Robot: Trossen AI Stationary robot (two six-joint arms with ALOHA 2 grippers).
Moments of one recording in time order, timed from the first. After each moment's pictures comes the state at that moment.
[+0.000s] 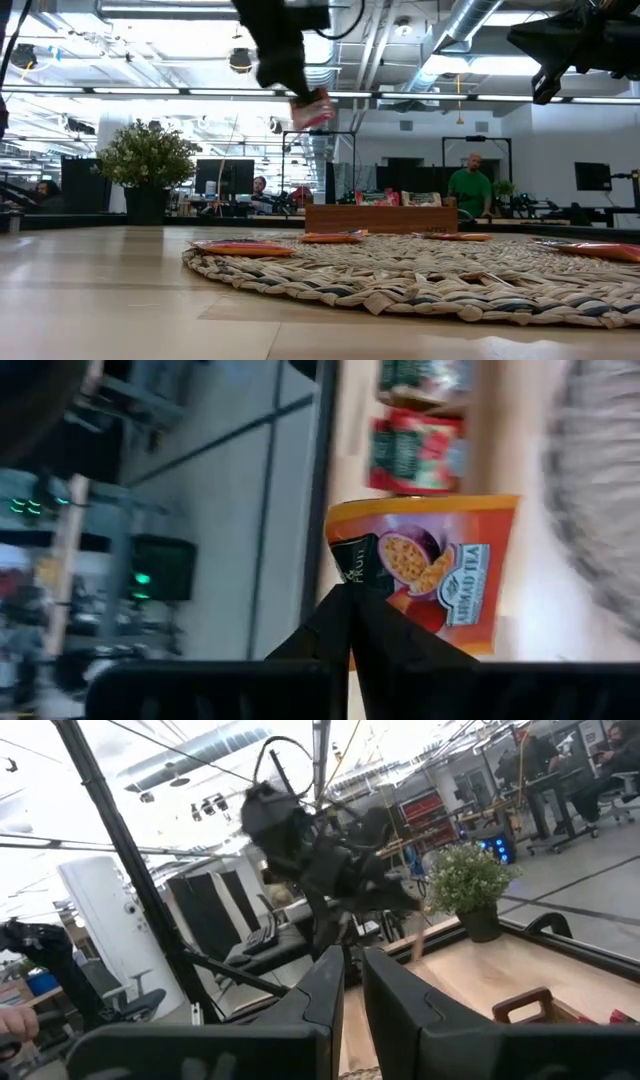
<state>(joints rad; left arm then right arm) 0.04 1.65 1.39 -0.58 -0.73 0.39 -0.34 0.00 0.16 0.06 -0.28 0.42</state>
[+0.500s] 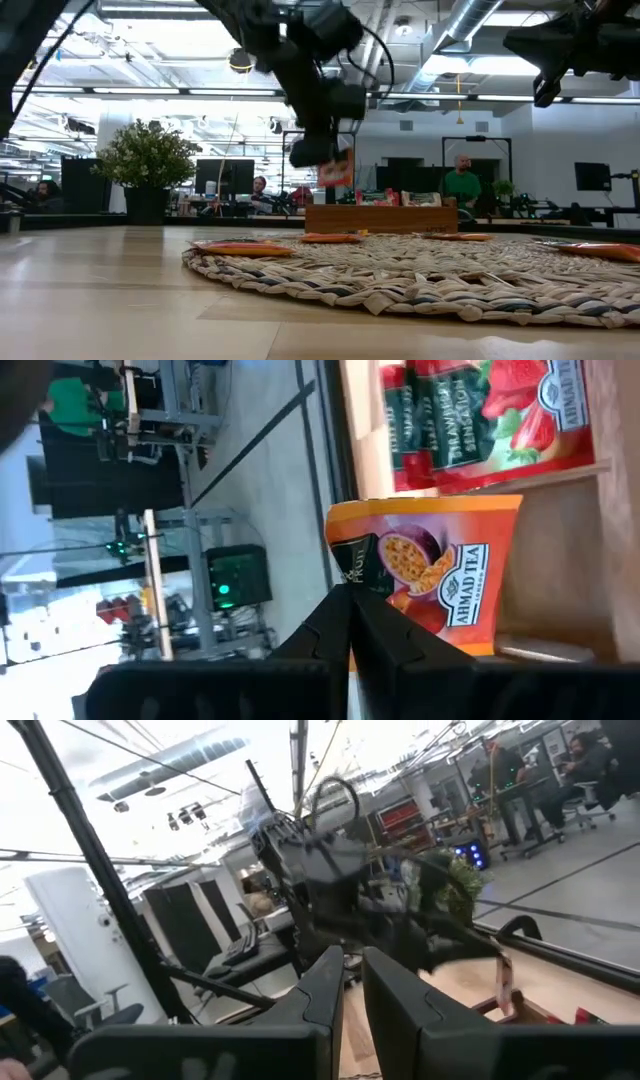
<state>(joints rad) 0.17 1.95 1.39 -0.17 -0.78 0.85 -0.35 0.01 0.16 0.05 -0.22 0.42</state>
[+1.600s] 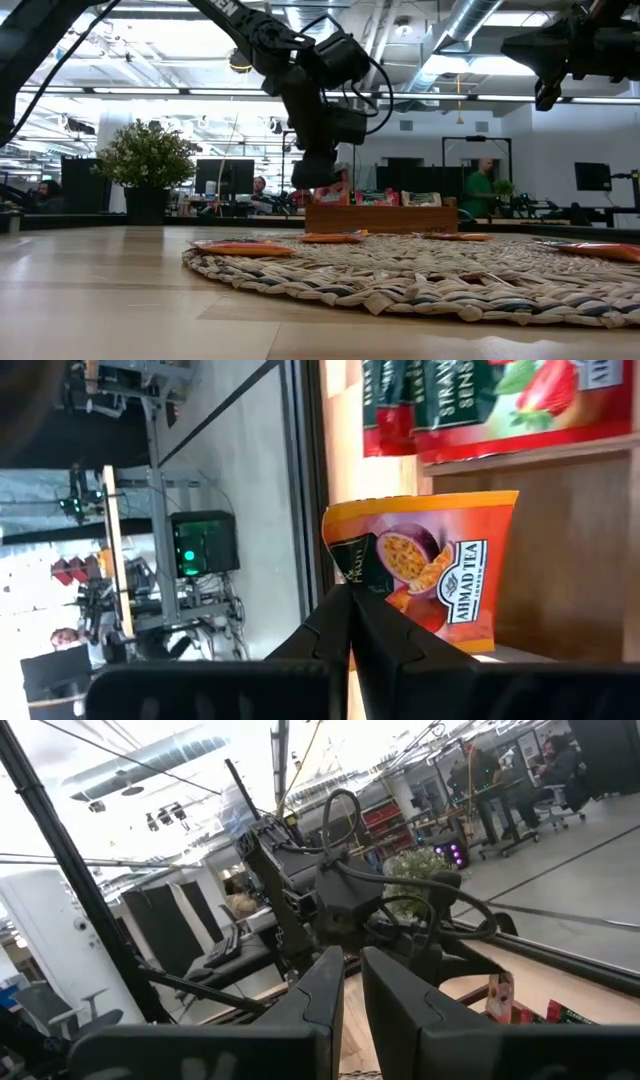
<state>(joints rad) 0.21 2.03 1.43 -0.24 -0.78 0.71 -0.35 0.01 0.16 0.03 -0.17 0.41</state>
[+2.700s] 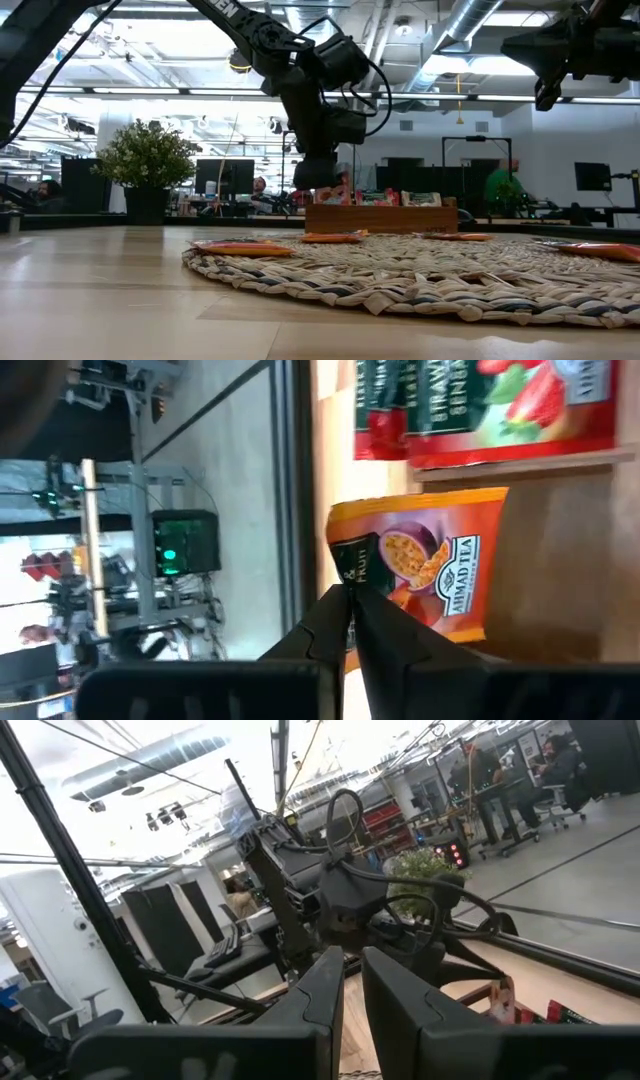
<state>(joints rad) 0.22 2.03 1.43 -0.25 -0.73 0.65 -0.35 0.01 0.16 0.03 -0.18 0.41</state>
